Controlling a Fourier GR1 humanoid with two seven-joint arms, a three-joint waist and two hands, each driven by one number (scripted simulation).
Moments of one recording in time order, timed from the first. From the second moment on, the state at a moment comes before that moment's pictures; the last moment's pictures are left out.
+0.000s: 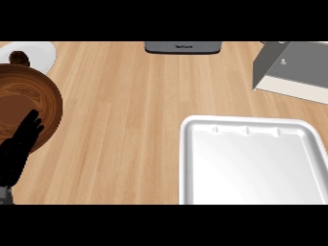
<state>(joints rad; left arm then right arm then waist) 0.01 0.30 0.17 -1.41 0.08 -0.08 0.09 -1.16 -1.05 -0.46 -0.41 0.31 0.25 0.02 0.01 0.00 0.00</state>
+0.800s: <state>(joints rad) 0.04 0.30 0.19 -1.42 0.08 -0.08 0.08 -0.99 -1.57 -0.65 -0.24 0.19 0.61 -0.01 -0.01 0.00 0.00</state>
